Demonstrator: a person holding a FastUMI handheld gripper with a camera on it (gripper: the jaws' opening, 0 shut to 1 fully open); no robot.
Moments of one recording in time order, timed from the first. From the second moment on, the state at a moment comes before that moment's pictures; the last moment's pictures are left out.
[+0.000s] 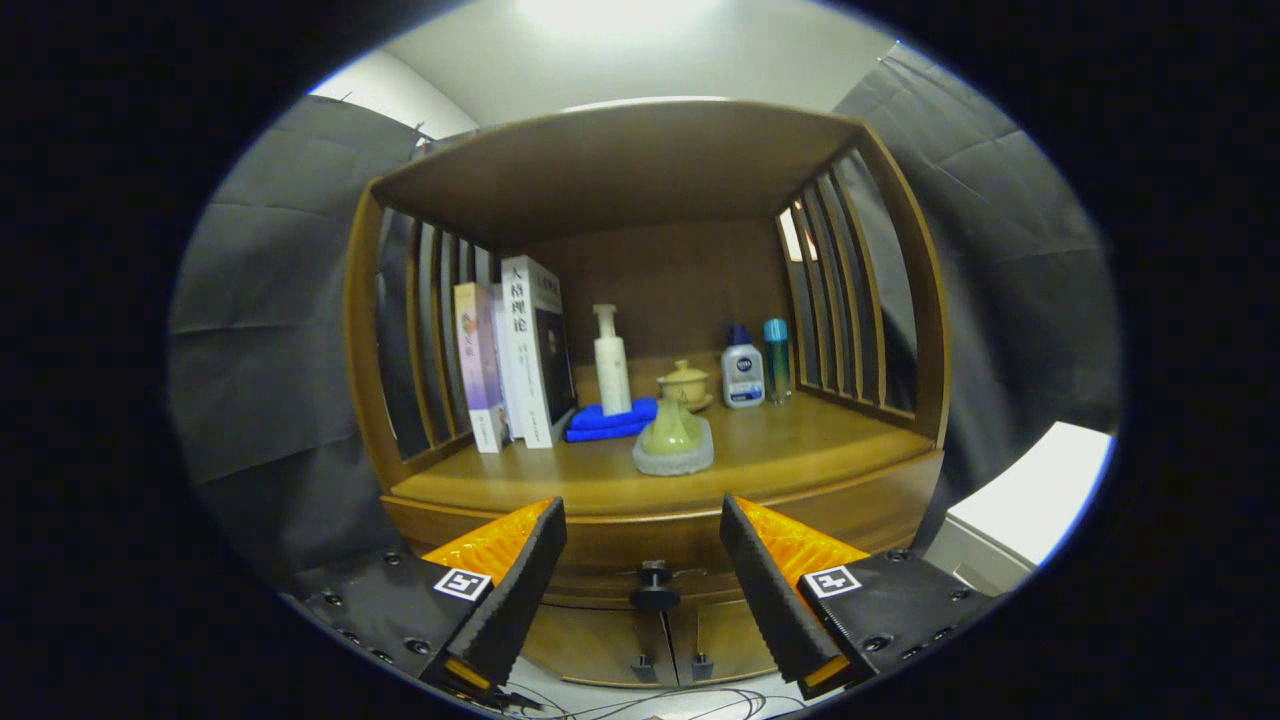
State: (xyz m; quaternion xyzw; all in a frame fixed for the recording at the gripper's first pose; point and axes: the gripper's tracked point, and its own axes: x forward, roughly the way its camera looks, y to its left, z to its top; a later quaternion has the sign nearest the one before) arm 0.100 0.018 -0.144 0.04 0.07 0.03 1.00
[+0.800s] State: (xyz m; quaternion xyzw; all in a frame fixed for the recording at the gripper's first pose) arm 0.010 -0.006 0.010 0.09 0.02 0.04 0.99
